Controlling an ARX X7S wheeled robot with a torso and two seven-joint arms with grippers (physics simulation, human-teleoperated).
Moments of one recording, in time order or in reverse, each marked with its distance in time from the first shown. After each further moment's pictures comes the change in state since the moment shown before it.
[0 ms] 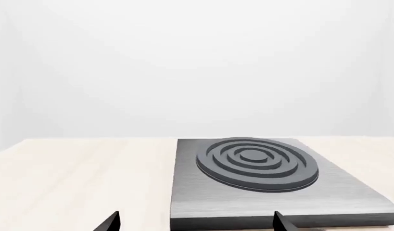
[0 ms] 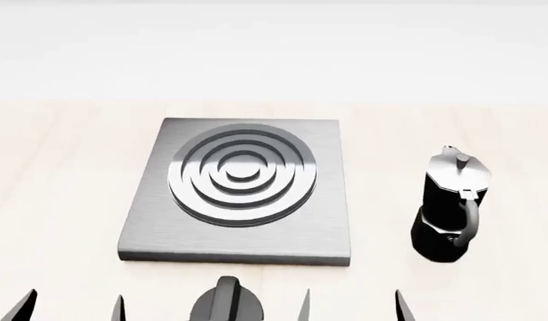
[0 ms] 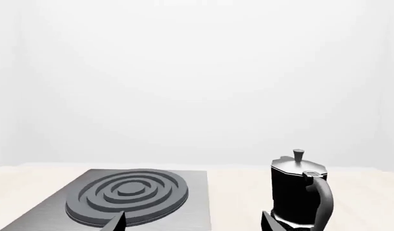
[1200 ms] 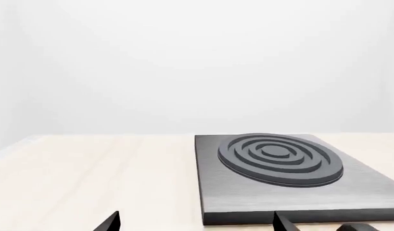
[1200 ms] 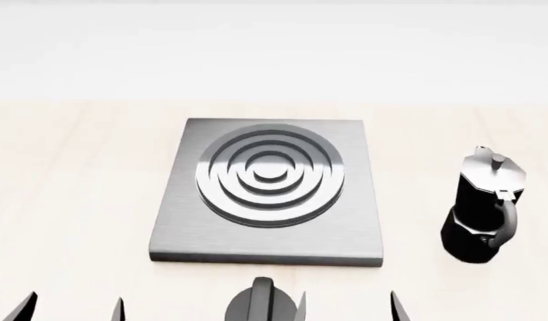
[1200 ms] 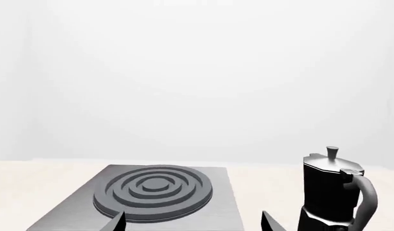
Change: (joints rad) left arm -0.003 -0.024 0.023 -0.003 -0.019 -0.002 -0.026; right arm 0.009 0.023 -0.031 0.007 0.014 0.003 0.021
